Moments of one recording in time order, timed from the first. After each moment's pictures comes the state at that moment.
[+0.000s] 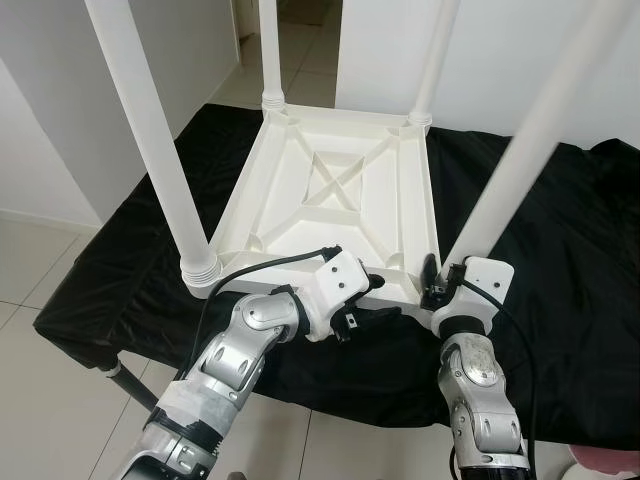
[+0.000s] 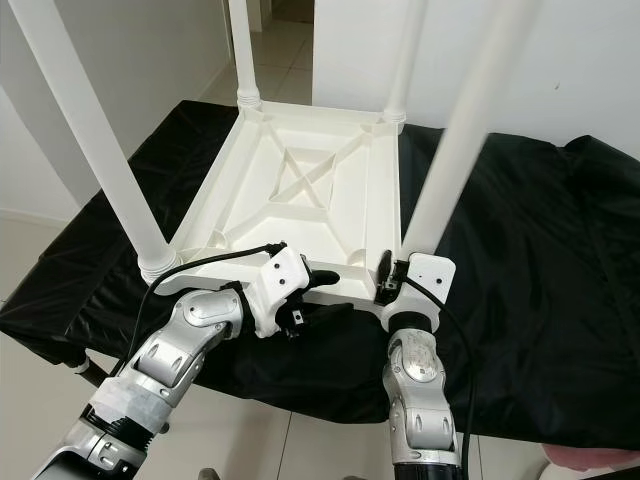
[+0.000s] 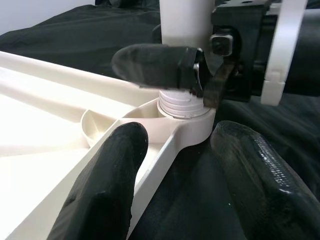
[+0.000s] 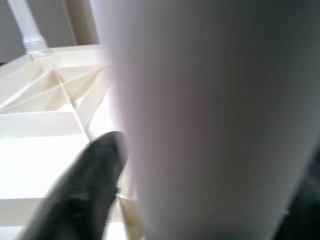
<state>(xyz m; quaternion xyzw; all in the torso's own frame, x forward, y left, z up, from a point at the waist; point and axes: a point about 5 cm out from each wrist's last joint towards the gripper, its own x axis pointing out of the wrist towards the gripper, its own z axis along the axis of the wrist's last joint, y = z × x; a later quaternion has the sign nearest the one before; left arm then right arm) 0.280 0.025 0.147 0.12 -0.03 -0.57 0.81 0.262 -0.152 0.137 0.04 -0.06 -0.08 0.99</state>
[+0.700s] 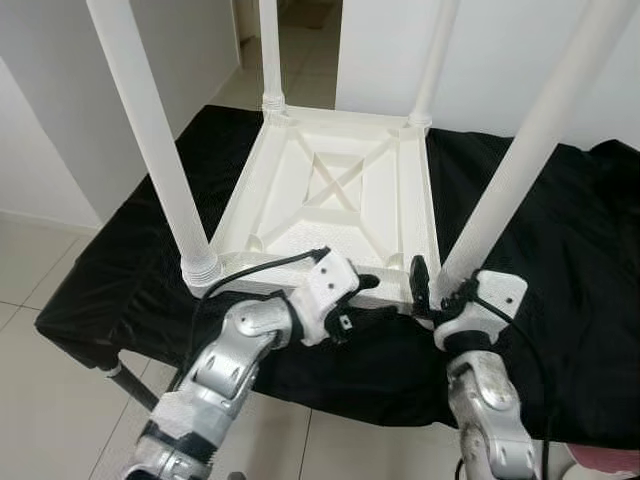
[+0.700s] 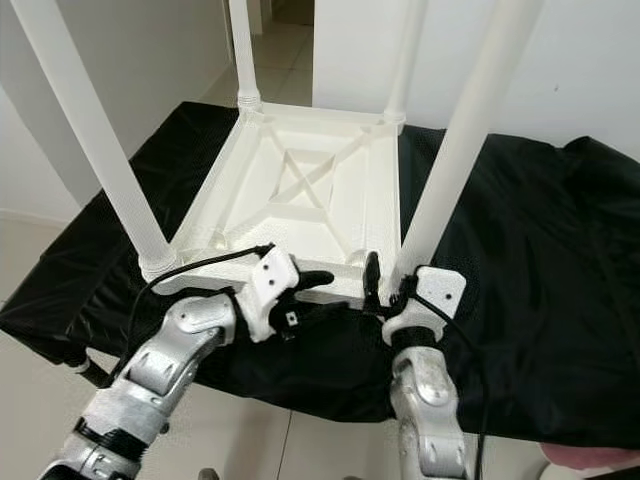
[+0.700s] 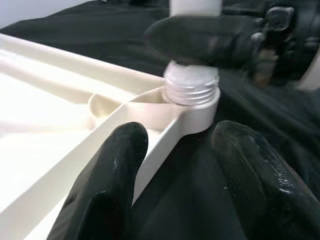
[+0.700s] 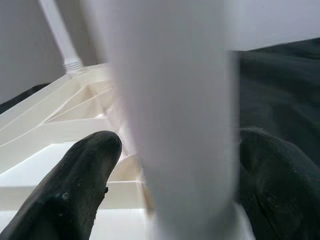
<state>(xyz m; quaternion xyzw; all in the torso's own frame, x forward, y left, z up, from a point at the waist) 0.275 0.039 0.141 0.09 -0.02 -0.56 0.82 0.240 -0.169 0.136 0.08 -0.09 -0.02 0.99</state>
